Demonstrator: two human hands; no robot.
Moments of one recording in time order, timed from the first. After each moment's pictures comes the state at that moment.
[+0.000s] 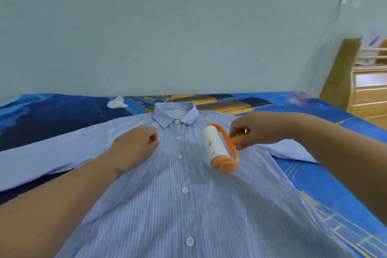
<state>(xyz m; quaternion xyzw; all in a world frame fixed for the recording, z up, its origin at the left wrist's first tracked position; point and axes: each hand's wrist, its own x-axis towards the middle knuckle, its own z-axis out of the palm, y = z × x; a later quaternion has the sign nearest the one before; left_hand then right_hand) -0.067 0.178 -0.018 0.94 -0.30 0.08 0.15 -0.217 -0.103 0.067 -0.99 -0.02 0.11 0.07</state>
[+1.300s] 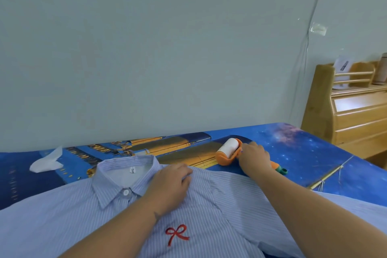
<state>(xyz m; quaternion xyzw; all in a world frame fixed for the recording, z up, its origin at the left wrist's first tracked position) 0.016 -0.058 -0.052 0.86 -0.45 0.08 0.24 -0.061 -0.308 -0.036 -0.92 0.35 -0.16 0.04</state>
